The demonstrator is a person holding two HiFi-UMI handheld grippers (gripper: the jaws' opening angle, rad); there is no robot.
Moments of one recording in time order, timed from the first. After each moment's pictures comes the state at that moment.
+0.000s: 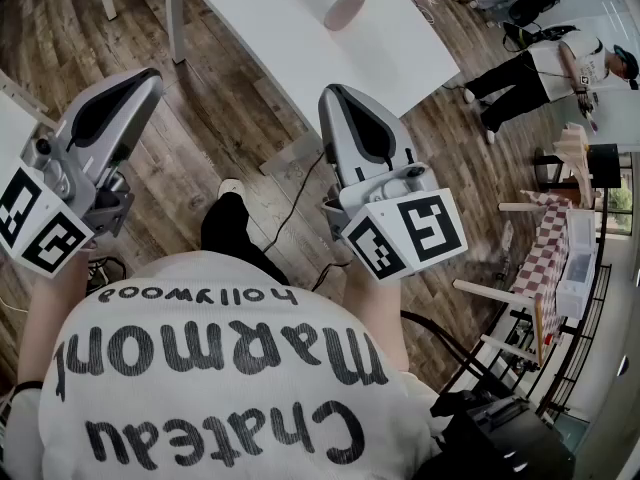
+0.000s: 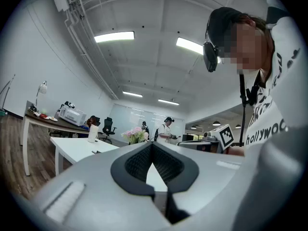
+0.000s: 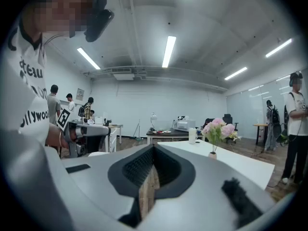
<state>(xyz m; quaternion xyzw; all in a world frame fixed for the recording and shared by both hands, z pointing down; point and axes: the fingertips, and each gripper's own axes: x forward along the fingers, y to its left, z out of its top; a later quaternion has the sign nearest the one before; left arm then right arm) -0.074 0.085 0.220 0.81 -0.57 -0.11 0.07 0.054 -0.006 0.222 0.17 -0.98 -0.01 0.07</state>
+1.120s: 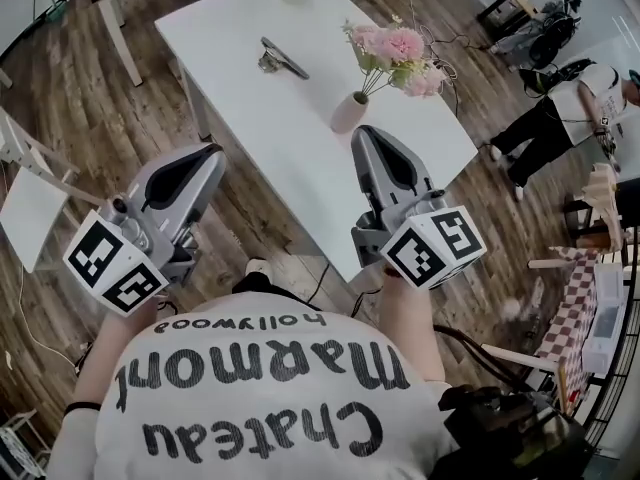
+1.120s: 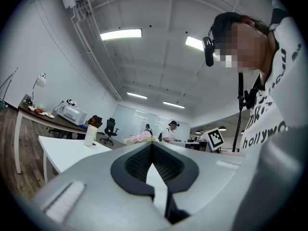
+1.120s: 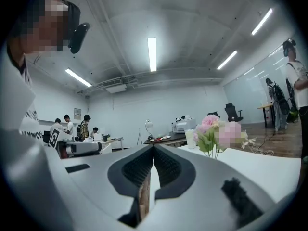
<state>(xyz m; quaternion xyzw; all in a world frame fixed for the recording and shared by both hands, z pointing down) -0.103 -0.071 0.215 0.78 -0.60 -0.12 0.08 0.003 -0.195 0.209 0.14 -0.99 0.08 0.02</state>
